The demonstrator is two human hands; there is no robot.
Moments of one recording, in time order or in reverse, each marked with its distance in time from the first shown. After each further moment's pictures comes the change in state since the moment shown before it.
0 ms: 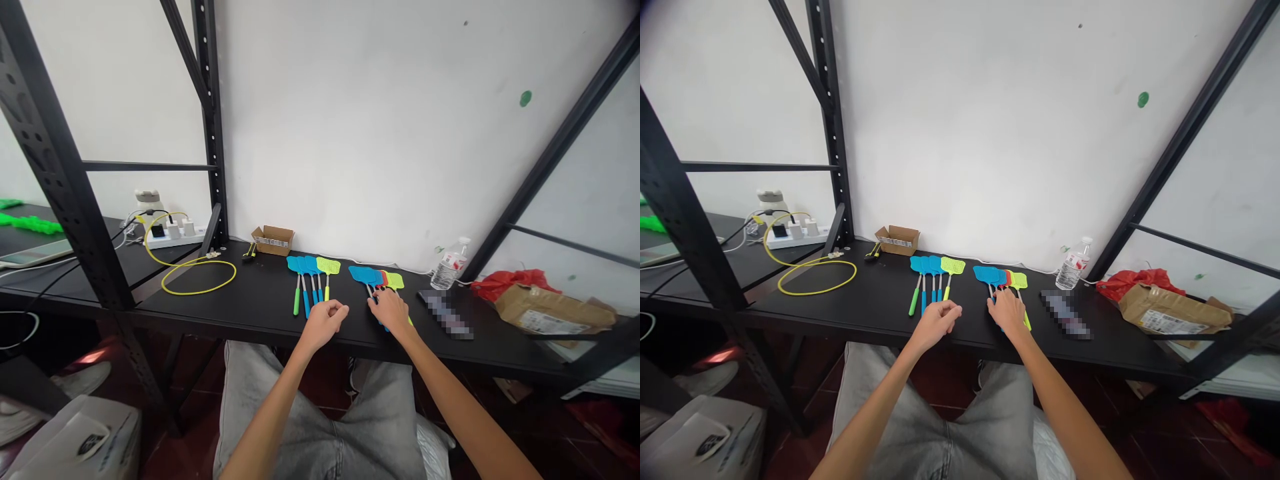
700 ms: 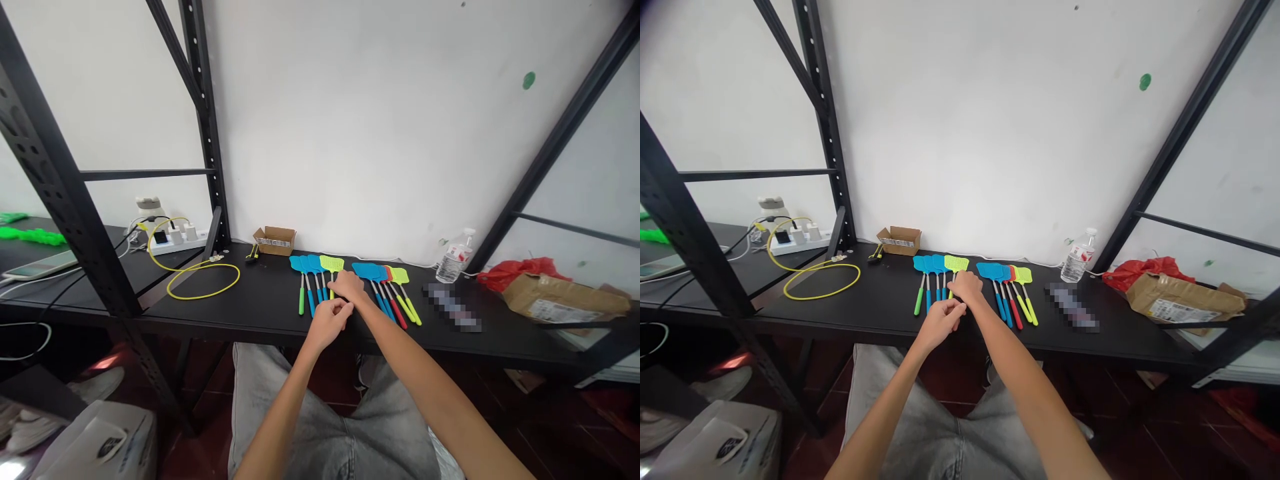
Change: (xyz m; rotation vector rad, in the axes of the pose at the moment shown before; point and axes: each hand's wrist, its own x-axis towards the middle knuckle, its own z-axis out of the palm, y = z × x) left_hand 0.002 -0.003 -0.001 -0.008 -0.001 0.004; right_hand 0.042 -0.122 -0.008 0.240 -0.218 -0.094
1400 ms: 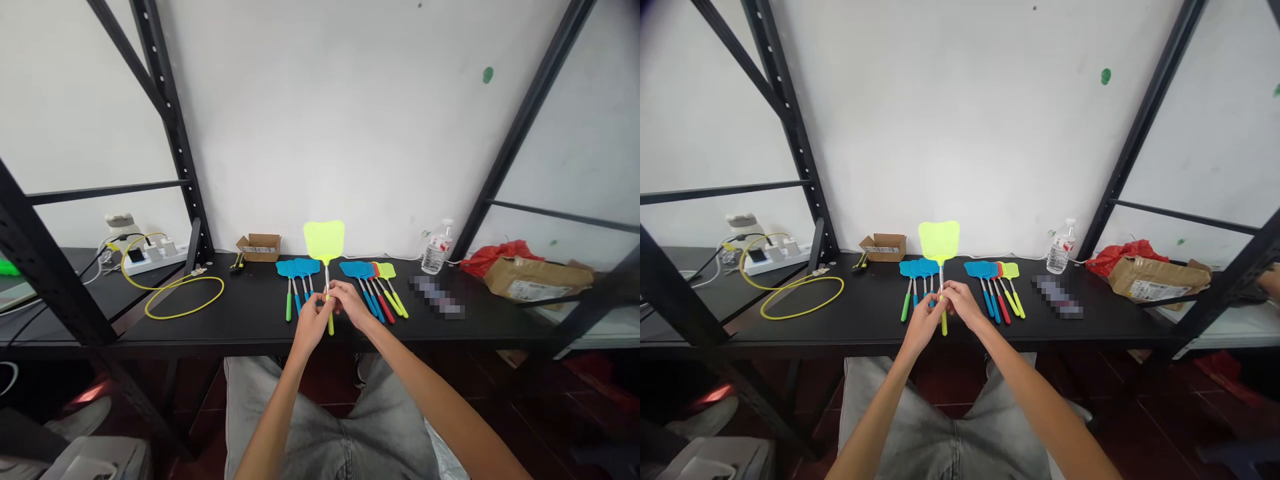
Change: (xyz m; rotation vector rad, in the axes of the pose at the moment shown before) left_hand 0.008 -0.004 0.000 -0.073 0.120 -0.064; right_hand -0.069 0.032 -0.006 1.286 -0.105 -0.305
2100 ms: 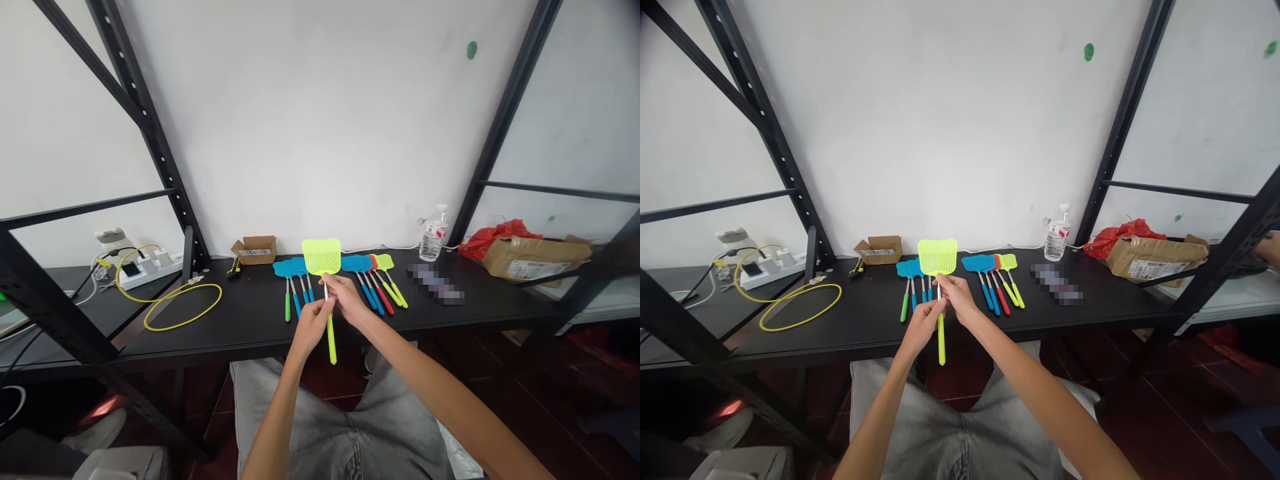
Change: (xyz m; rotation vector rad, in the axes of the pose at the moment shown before) left_hand -0.003 0.003 -0.004 0.042 -0.184 0.043; right_hand 0.005 -0.002 0.013 0.327 0.157 0.022
